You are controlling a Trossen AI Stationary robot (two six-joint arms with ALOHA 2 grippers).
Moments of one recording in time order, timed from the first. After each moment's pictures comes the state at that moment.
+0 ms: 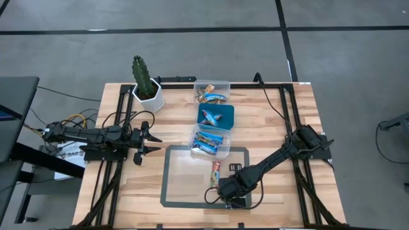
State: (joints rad) left arm -0.12 0.13 0.01 0.03 -0.03 -0.07; right arm 0.55 2.02 1.36 -0.79 0.03 0.47
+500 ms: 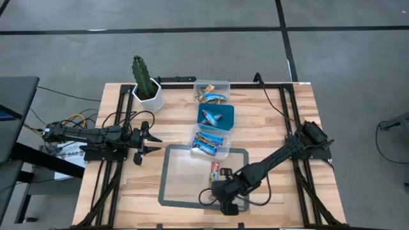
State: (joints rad) left arm -0.12 0.13 0.01 0.03 -0.03 -0.07; right arm 0.54 1.95 1.42 -0.61 0.02 0.46
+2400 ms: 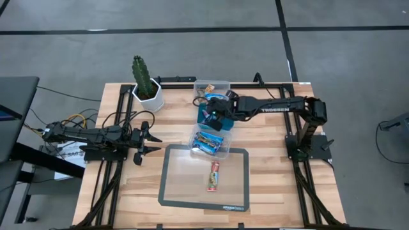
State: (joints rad) left arm -0.12 0.13 0.01 0.03 -0.03 -0.07; right arm -0.15 1.79 1.44 -0.74 0.47 0.15
